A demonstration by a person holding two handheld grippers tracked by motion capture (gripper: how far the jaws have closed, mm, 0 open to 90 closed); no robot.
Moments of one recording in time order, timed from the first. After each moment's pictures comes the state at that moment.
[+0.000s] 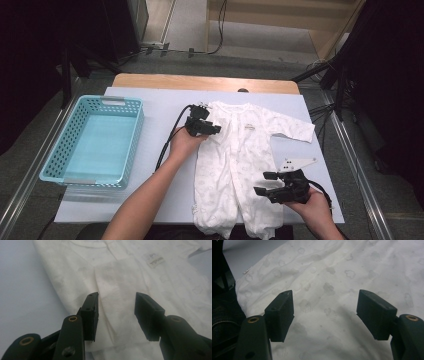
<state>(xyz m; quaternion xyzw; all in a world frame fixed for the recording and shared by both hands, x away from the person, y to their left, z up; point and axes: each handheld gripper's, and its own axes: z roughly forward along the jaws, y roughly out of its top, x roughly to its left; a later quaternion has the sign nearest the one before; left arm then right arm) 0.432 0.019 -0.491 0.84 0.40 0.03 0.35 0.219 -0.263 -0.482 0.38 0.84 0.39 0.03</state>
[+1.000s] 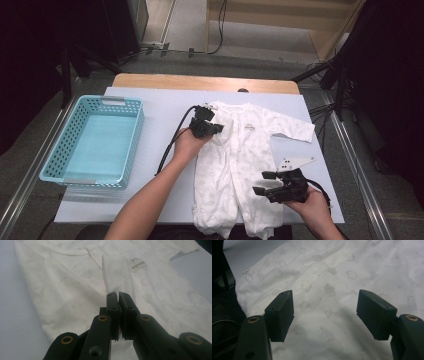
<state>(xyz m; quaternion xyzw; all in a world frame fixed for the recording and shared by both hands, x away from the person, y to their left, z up) 0.417 0.005 -0.475 0.84 0.38 0.02 0.38 0.222 -0.260 -0.483 0.38 0.84 0.39 0.03</state>
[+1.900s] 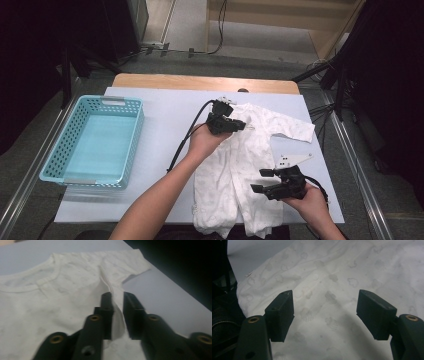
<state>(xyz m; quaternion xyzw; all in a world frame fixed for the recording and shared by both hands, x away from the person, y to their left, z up) 0.399 -0.040 -0.437 0.84 0.33 -0.03 0.42 0.230 -0.257 -0.480 0.37 0.84 0.39 0.02</state>
